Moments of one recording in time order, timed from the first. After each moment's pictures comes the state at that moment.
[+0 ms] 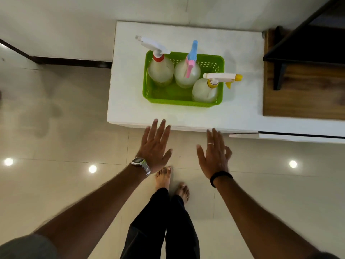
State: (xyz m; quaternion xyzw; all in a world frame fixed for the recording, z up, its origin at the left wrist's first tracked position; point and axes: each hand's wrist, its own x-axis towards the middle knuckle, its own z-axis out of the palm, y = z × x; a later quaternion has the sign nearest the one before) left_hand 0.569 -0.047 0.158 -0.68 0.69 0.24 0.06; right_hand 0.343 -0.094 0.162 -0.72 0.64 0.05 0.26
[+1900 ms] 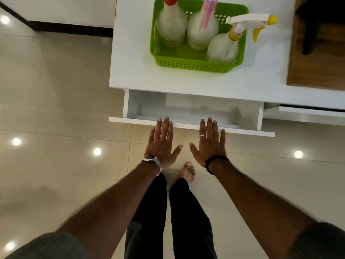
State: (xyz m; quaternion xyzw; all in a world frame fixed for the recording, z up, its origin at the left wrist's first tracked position) left_hand 0.531 0.043 0.102 -0.72 0.62 0.29 0.12; right_hand 0.354 -0.027 0.109 -0.78 0.54 0.23 0.23
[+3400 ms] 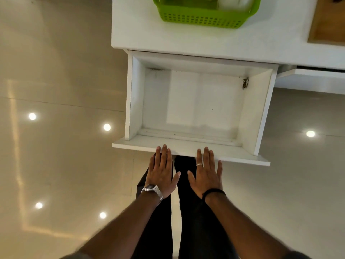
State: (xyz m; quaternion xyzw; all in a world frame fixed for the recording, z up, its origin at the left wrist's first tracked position) left_hand 0.462 0.236 0.143 -0.71 0.55 0.39 0.20; right_hand 0.294 0.177 0.135 -0.72 0.53 0.31 0.32
